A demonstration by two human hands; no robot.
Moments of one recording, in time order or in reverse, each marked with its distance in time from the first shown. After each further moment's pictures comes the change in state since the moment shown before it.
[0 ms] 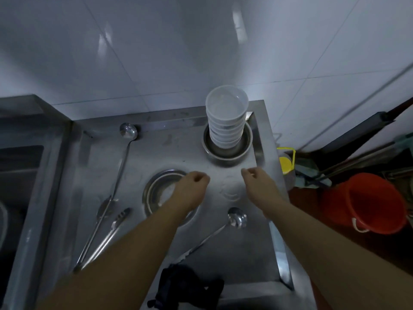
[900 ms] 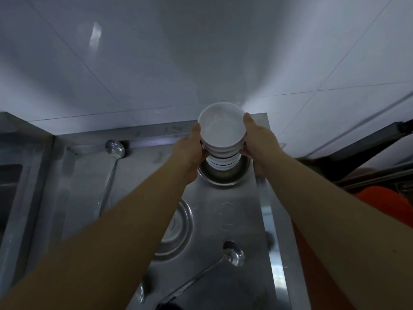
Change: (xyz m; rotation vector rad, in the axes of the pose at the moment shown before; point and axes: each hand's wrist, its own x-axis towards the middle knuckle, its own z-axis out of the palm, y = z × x) left_hand 0.111 0.140 -0.012 -0.706 0.067 -0.090; right_hand 0.130 -0.133 -0.041 0.470 -0.003 0.073
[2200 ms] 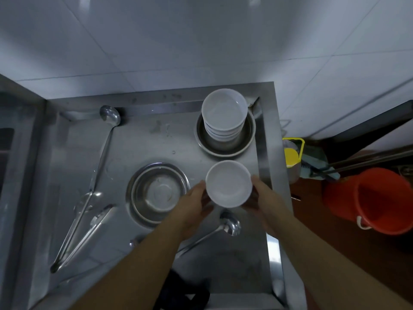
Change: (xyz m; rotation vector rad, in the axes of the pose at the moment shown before) left_hand -0.064 -0.191 -0.061 -0.106 -0.103 -0.330; right_hand -0.072 0.195 -0.046 0.231 -0.129 0.369
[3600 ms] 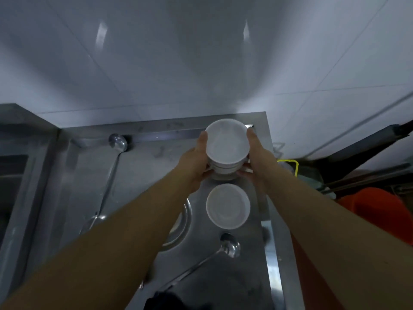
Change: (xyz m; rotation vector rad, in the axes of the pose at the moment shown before) left_hand -0.014 0.157 0.076 0.159 0.052 0.224; right_hand -0.021 -0.151 0.070 -0.047 0.015 -0.144
